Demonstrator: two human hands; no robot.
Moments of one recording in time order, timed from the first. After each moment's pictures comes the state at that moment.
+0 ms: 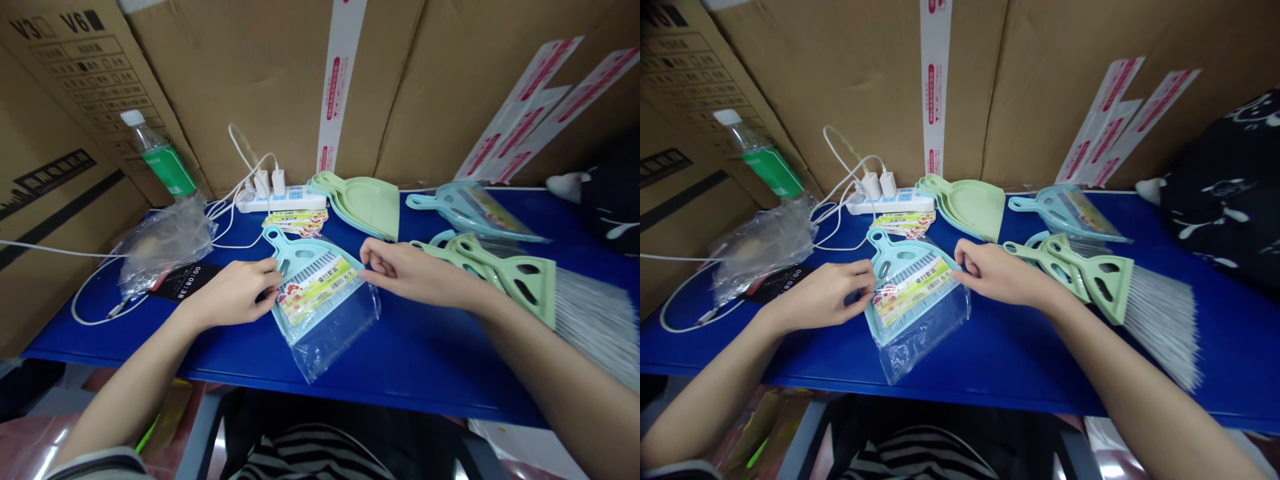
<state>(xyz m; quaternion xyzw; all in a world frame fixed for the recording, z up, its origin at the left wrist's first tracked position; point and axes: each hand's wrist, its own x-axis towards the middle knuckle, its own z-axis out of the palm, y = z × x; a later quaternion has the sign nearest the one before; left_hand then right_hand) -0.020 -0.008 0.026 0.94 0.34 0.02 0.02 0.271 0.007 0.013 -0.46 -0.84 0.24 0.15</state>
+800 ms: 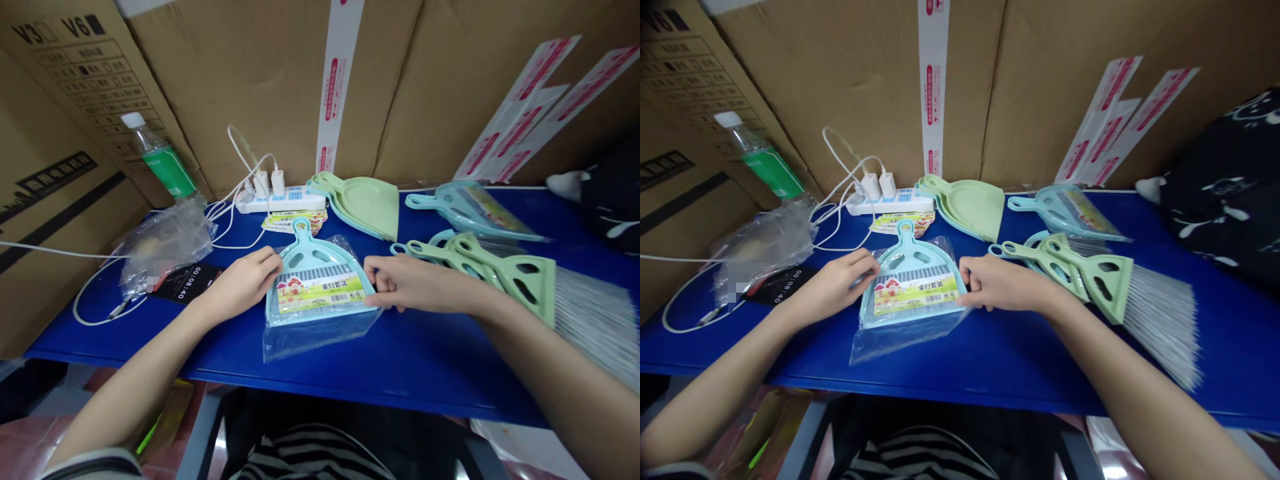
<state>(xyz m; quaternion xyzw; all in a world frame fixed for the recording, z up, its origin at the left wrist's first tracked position) -0.020 0.003 0.008 0.92 0.37 0.14 0.03 0.267 0.000 0.024 -0.50 -0.78 0.38 -0.01</state>
